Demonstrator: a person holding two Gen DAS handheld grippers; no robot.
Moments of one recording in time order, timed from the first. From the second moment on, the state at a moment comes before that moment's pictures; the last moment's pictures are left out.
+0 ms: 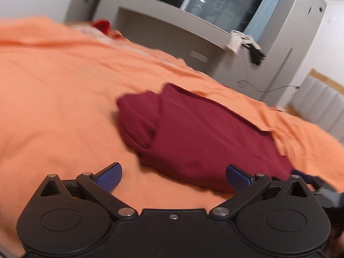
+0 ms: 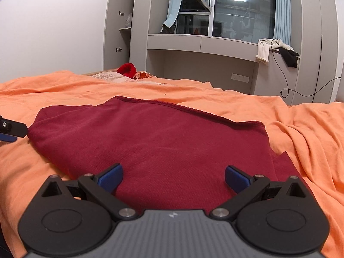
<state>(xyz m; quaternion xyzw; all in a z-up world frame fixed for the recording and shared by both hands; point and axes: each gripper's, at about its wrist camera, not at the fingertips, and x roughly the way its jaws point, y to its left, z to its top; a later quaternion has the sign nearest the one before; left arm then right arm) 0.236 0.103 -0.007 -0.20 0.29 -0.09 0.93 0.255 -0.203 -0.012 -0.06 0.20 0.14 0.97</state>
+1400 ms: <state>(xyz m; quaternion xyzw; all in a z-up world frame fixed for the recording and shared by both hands) 0.307 0.077 -0.028 -0.23 0.26 0.02 0.94 0.252 -0.215 -0.016 -0.04 0.20 0.12 0.97</state>
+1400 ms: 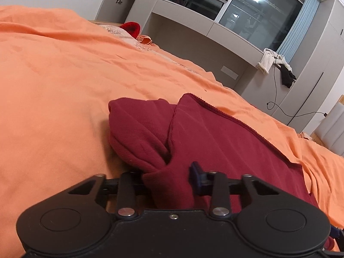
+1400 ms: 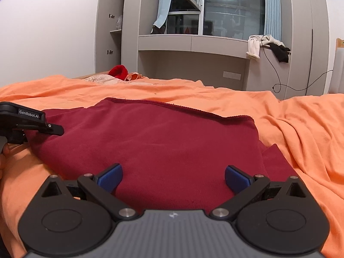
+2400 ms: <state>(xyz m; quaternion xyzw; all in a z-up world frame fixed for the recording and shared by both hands) 0.301 -0.151 0.043 0.15 0.23 -0.24 0.93 0.245 -0.400 0.019 0.20 0.19 0.01 0.96</state>
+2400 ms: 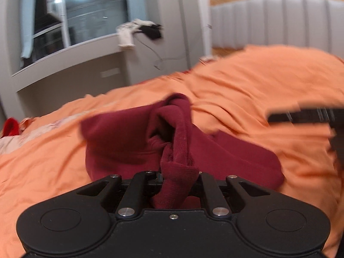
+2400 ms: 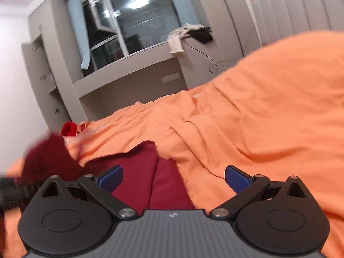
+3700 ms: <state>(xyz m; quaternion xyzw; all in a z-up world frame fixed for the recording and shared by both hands) 0.257 -0.104 0.010 0.15 0.16 -0.26 0.94 0.347 -0.329 0.011 0.14 0.26 0.20 0.94</state>
